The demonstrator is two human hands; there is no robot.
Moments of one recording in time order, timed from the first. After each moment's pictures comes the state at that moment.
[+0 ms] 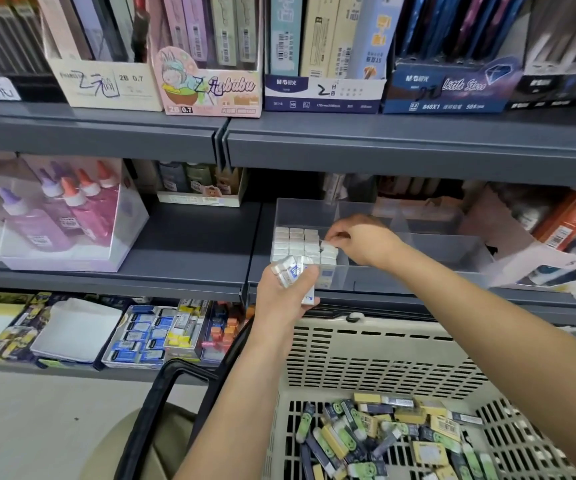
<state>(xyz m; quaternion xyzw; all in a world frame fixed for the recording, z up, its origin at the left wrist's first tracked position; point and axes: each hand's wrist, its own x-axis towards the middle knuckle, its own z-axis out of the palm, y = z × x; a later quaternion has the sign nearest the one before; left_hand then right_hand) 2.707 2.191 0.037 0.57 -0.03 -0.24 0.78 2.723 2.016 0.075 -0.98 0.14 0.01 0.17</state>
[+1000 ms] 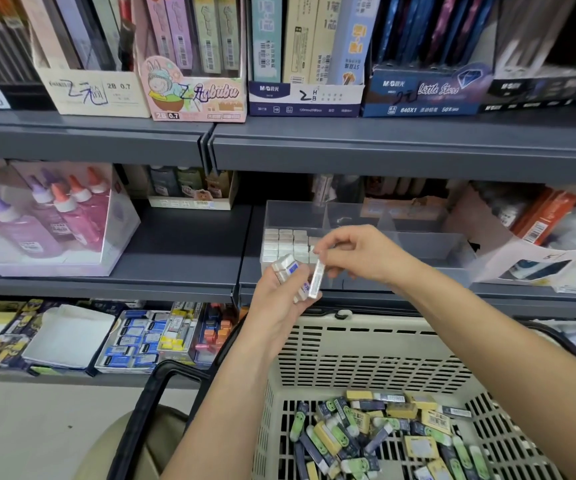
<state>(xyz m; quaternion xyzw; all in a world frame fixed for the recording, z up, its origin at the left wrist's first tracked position) 2.707 2.190 0.039 0.49 -0.08 -0.33 0.80 2.666 2.041 0.099 -0.86 0.12 -0.02 0.49</state>
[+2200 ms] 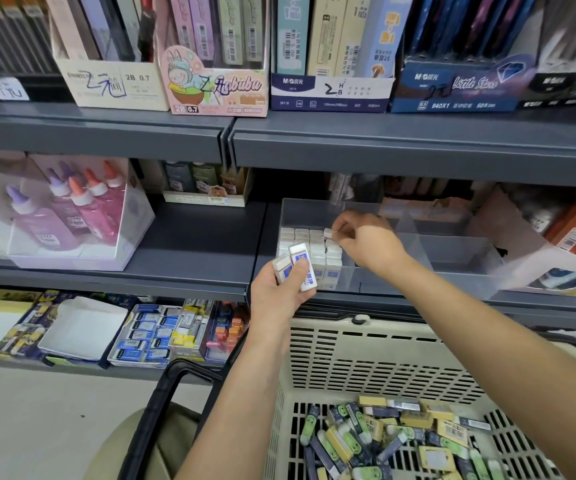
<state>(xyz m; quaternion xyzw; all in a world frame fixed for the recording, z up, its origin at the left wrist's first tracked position) 2.715 2.194 0.035 0.56 0.00 -0.20 0.80 2.725 2.019 0.058 -0.95 0.17 -0.12 0.24</state>
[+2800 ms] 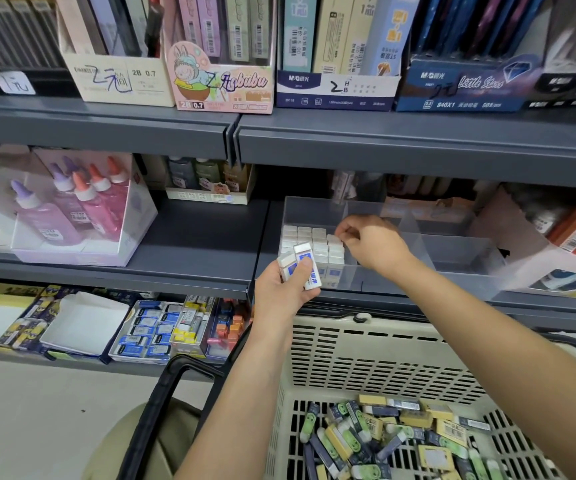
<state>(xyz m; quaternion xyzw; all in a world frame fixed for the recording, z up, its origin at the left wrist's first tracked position) 2.715 2.193 0.035 0.58 0.00 -0.21 0.79 2.720 2.020 0.062 -0.96 0.18 -0.08 0.20</state>
